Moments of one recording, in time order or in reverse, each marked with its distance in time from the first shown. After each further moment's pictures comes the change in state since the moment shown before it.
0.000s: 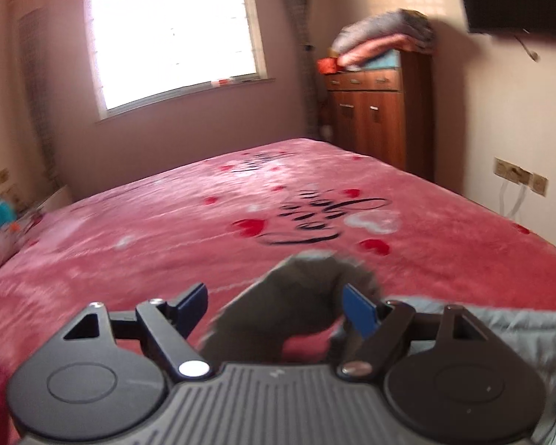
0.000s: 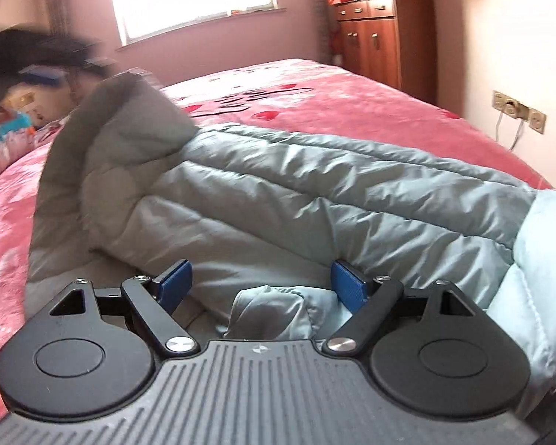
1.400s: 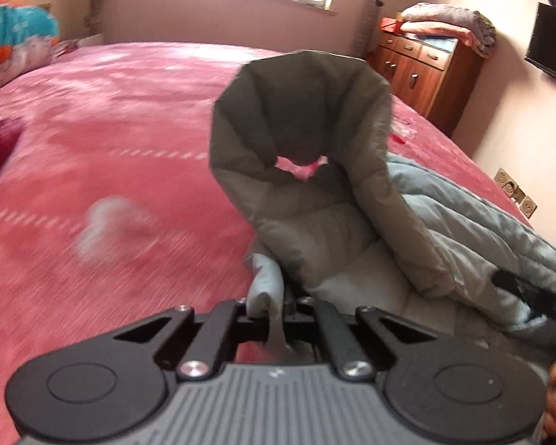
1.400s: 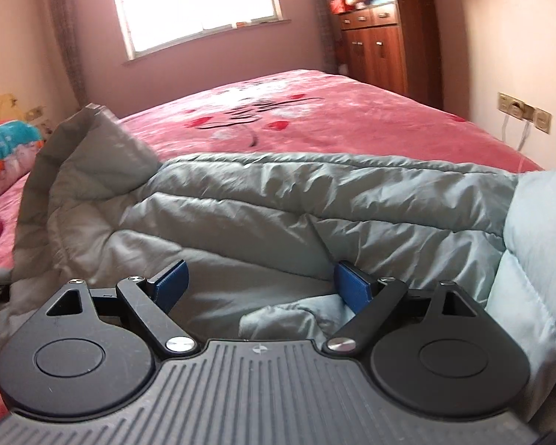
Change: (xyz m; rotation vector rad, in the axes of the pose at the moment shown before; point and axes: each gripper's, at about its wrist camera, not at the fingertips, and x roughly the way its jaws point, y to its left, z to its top) left arm -0.083 0.038 -0.166 -0.377 0.253 -0.081; right arm -0.021 0.006 -0.014 0.000 -0.039 0.066
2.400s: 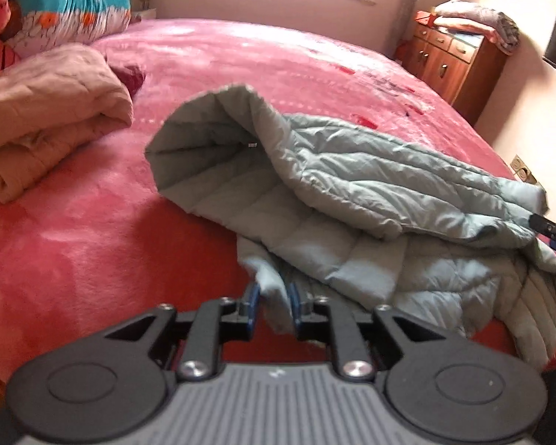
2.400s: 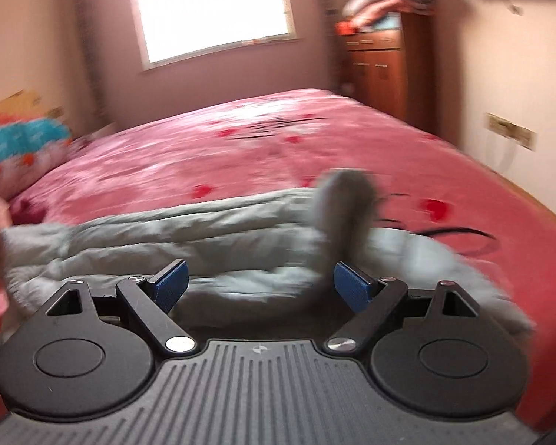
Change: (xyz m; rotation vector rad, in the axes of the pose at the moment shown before) left arm -0.178 0.051 -0.101 -0.047 0.056 0.091; right arm -0.168 0.003 -0.048 -0.002 -0.051 -0.041
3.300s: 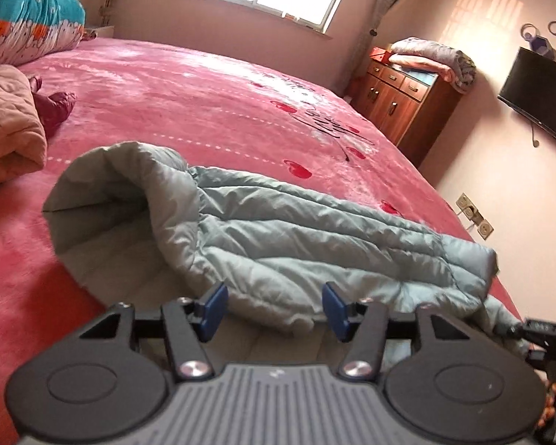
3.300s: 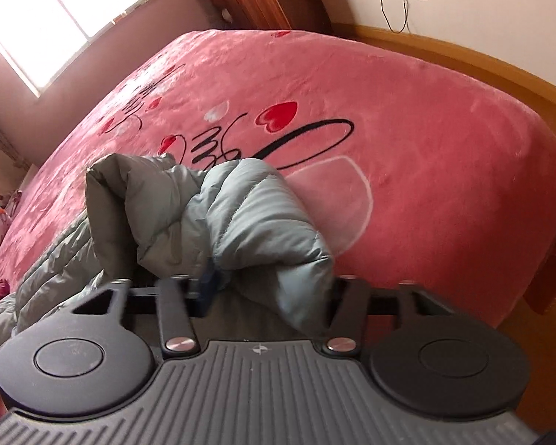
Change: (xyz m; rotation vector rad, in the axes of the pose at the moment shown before) left arm 0.053 -0.038 0.051 -0.055 -0.095 -0.205; right arm 0.018 -0.125 -0.009 0.452 0.235 -0.114
